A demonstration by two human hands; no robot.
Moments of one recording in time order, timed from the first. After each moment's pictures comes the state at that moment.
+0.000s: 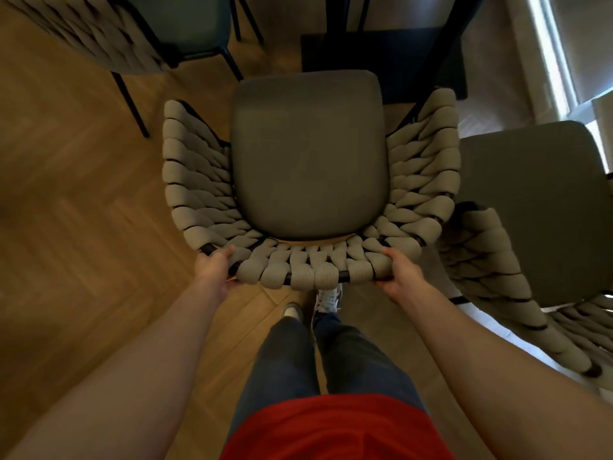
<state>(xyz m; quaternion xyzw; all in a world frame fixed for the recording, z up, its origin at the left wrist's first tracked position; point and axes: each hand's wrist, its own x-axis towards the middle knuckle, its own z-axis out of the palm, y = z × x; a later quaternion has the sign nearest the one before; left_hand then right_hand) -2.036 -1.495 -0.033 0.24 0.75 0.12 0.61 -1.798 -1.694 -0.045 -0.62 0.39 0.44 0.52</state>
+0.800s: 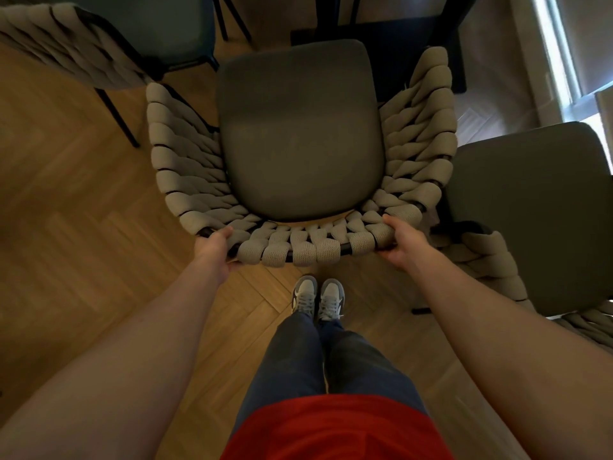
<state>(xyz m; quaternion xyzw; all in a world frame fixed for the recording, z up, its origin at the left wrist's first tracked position) -1.963 -1.414 -0.027 0.24 0.75 0.10 0.61 -1.719 -1.608 -0.037 -0.62 0.36 0.46 0.53</state>
